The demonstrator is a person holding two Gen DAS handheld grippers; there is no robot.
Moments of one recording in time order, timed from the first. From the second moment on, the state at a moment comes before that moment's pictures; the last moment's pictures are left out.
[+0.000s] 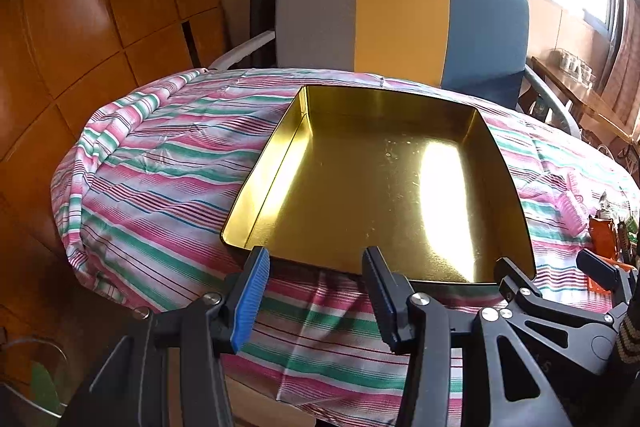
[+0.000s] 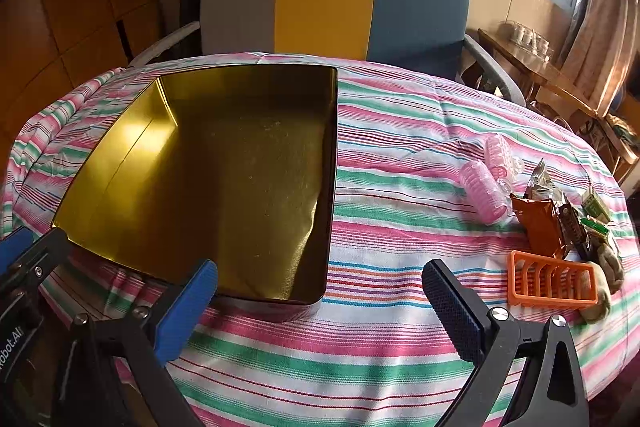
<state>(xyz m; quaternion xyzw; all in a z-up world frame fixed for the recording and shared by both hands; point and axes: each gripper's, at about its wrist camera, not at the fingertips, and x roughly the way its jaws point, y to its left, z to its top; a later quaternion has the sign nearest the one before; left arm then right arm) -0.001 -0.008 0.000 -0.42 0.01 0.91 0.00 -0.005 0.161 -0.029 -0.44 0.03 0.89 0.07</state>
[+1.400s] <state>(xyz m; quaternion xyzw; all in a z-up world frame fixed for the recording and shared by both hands) 0.024 0.181 0.000 -0.40 0.12 0.88 0.21 0.085 0.335 -0.003 -0.38 0.11 0.88 0.29</state>
